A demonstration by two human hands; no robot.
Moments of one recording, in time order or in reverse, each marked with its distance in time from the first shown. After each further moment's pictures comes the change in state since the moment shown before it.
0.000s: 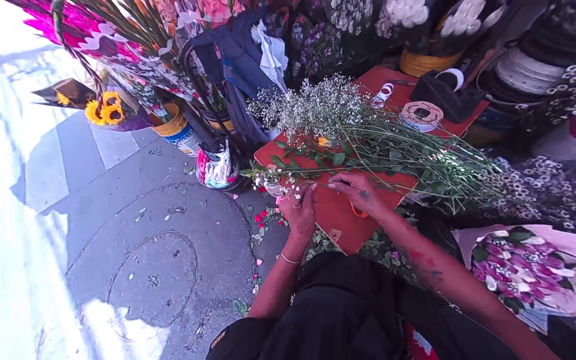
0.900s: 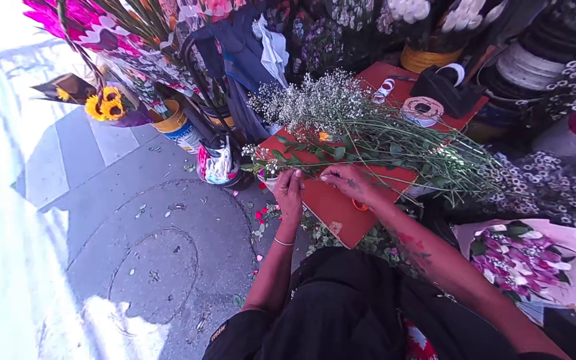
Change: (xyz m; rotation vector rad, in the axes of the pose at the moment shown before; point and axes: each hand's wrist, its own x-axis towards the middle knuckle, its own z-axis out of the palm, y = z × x) left_hand 0.007 -0.034 -0.016 -0.261 0.032 -0.358; right_hand 0.018 -0.003 0.008 -0.057 -0.199 0.093
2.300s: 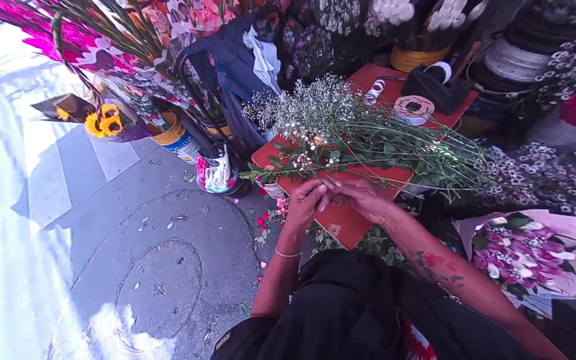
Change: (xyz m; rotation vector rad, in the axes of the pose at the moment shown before) left_hand -0.007 0.049 0.022 -0.489 -0.688 -0.177; right_hand -0.055 -0.031 -0.007 0.843 -0.005 0.199
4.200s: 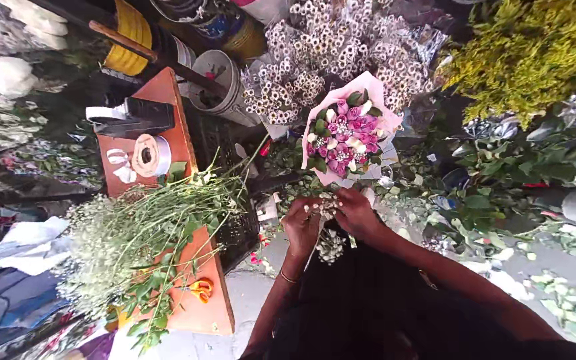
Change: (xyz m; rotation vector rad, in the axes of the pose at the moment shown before) left_hand 0.001 -0.306 0.369 0.785 -0.527 -0.171; right_hand -0.351 0.143 -0.276 -0.695 1.299 -0.345
